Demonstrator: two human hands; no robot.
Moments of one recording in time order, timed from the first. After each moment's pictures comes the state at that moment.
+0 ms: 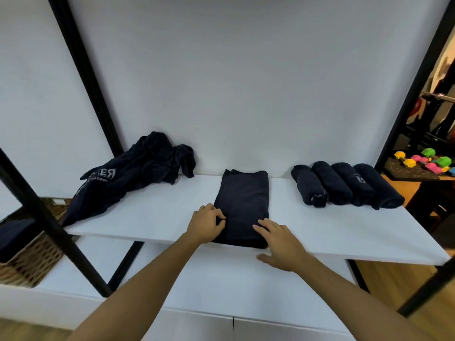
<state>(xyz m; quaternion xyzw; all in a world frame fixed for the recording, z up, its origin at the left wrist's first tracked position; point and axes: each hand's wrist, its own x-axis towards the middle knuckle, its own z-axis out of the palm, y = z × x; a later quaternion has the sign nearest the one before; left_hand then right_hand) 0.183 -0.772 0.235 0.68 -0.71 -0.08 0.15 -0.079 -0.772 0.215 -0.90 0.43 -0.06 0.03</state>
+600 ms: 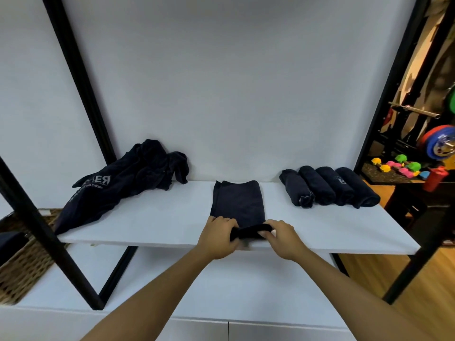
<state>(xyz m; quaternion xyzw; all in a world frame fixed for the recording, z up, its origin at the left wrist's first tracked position) 0.132 -0.723 0.256 0.59 -0.79 -0.02 0.17 -0.088 -0.751 0.249 -0.78 0.53 -0.24 0.24</state>
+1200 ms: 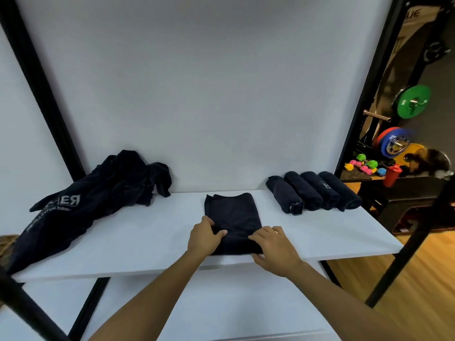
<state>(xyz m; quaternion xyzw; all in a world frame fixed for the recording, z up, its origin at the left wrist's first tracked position) 0.157 -0.790 0.244 0.70 -0.62 -0.22 0.27 -0.073 -0.760 0.237 -0.86 0.48 -0.15 -0.08</state>
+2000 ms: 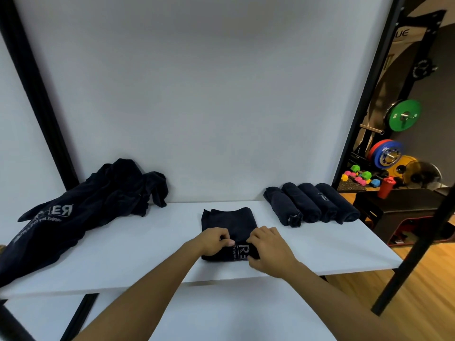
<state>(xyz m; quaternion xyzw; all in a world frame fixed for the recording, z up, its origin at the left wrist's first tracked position) 0.155 -0.825 0.269 0.56 -0.77 -0.29 0.09 -0.067 -0.787 0.256 -0.86 0.48 -0.11 -0.10</state>
